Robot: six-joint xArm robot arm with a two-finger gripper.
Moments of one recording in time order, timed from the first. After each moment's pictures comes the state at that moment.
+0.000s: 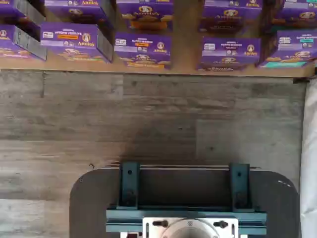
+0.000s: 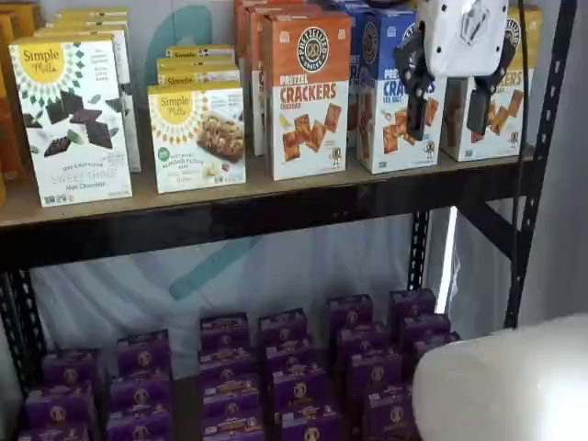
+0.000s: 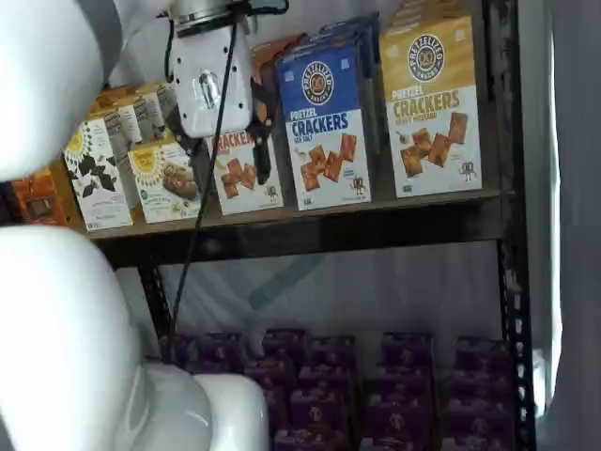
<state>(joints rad) 0.01 -0.85 -1.14 0.04 1.99 0.03</state>
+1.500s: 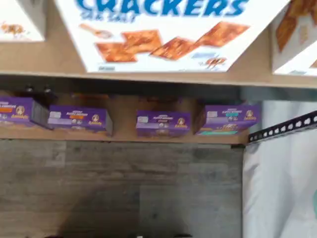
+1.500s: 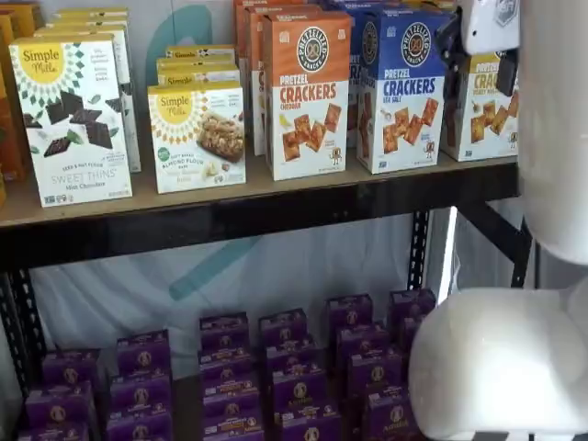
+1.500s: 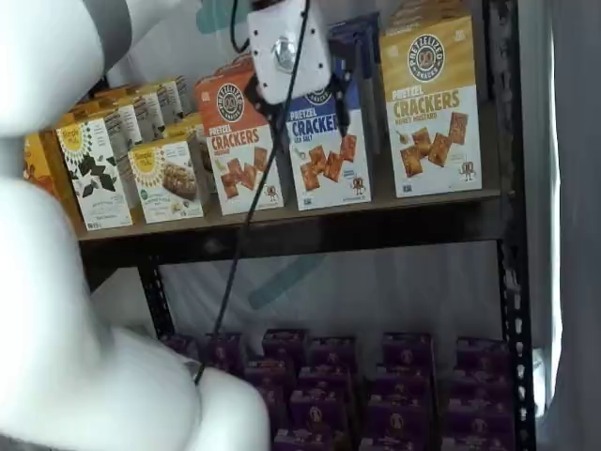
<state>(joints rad) -0.35 -0.72 -1.18 0.00 1.72 -0.34</state>
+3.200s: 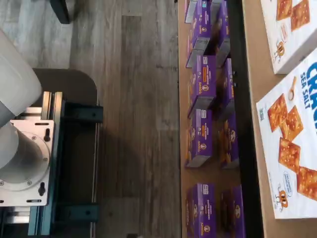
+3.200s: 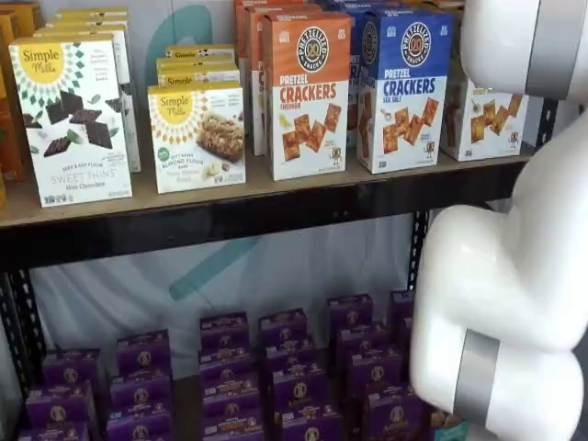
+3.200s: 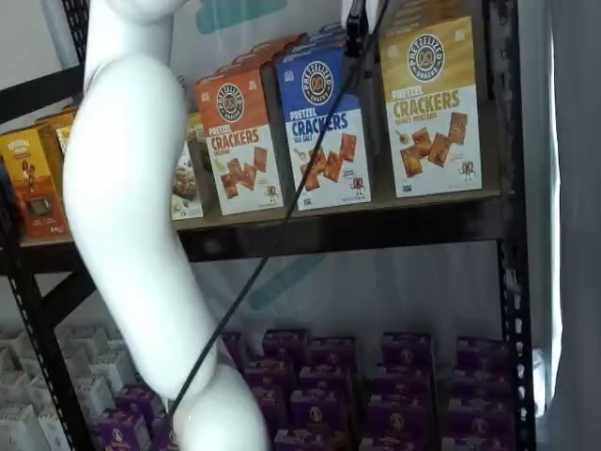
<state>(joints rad) -0.80 -0.21 -1.77 0.36 2.12 -2.18</state>
